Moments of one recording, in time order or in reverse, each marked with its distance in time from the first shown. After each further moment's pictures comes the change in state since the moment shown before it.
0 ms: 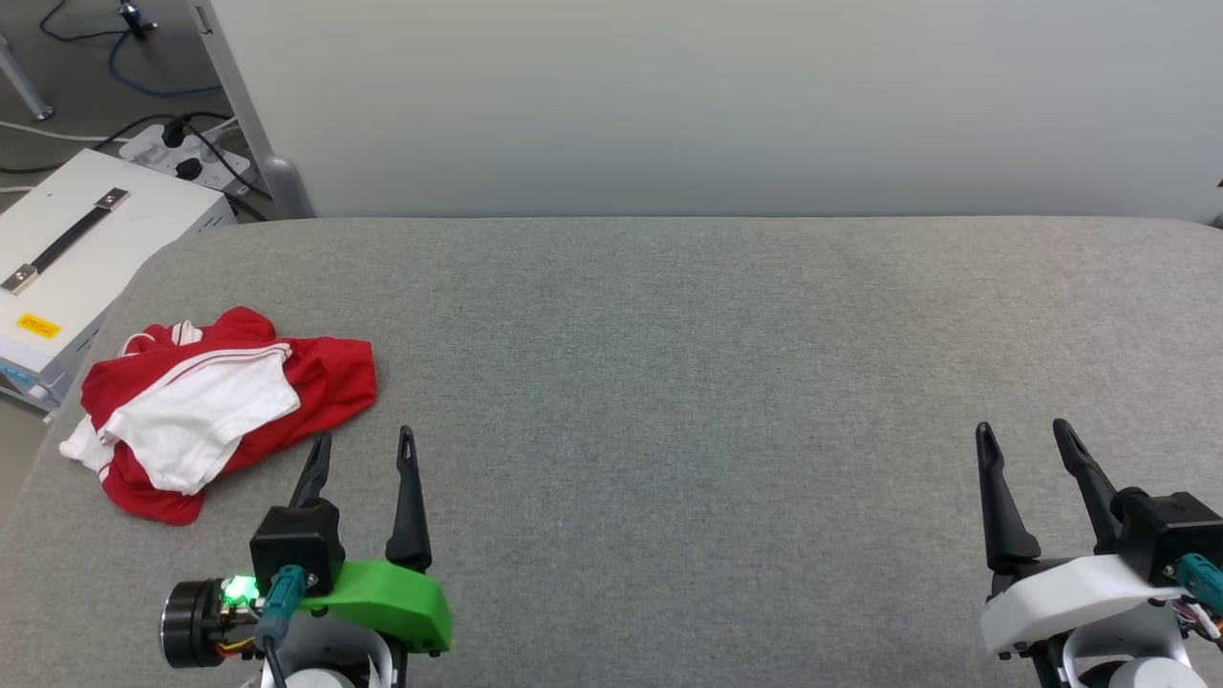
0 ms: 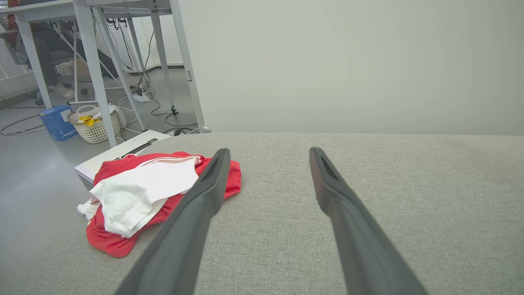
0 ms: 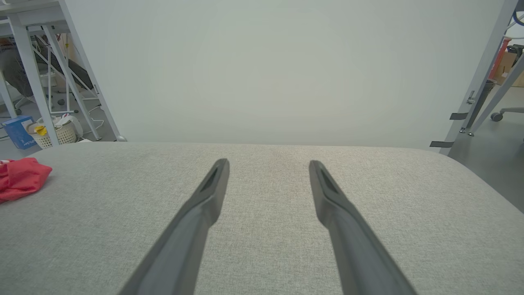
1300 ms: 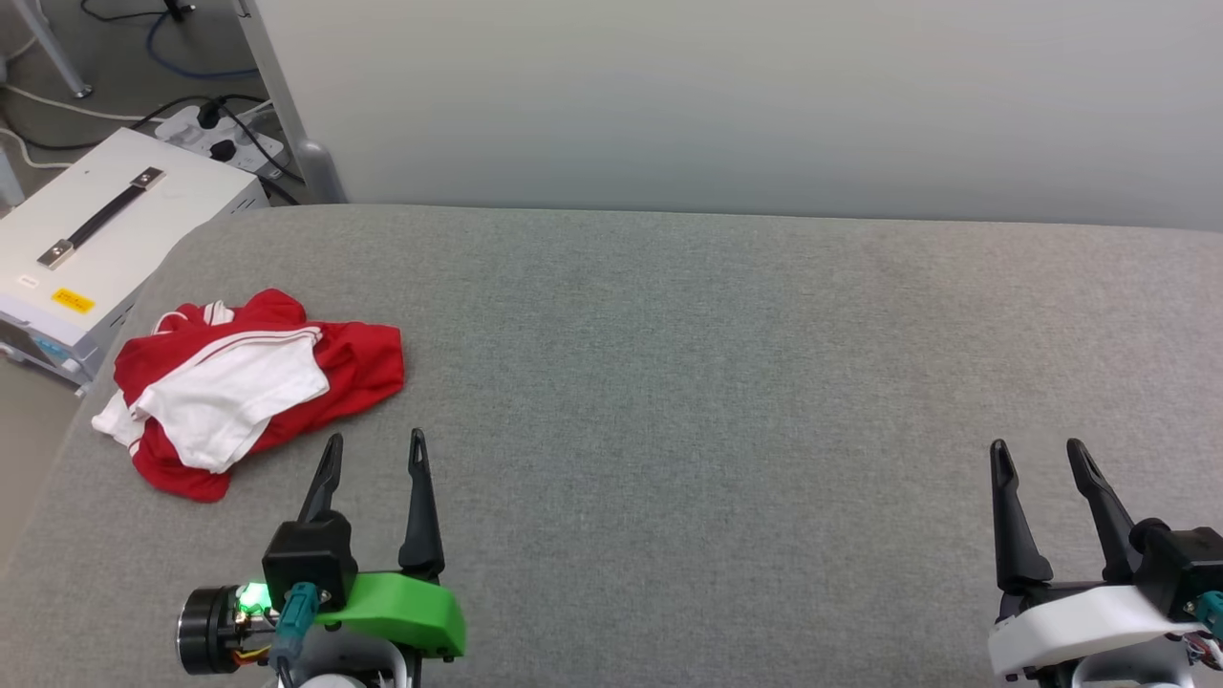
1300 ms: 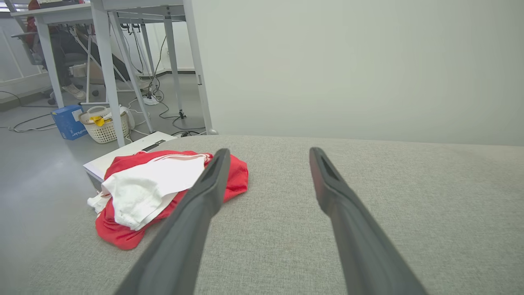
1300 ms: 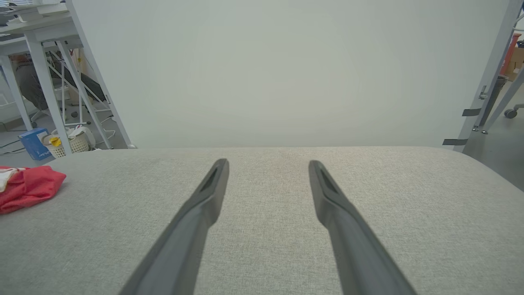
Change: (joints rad) left arm 0.001 0.000 -0.033 0.031 -0.021 0.026 -0.080; right arm 0.041 0.000 -0.009 0.008 0.043 0.000 -0.080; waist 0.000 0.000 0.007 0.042
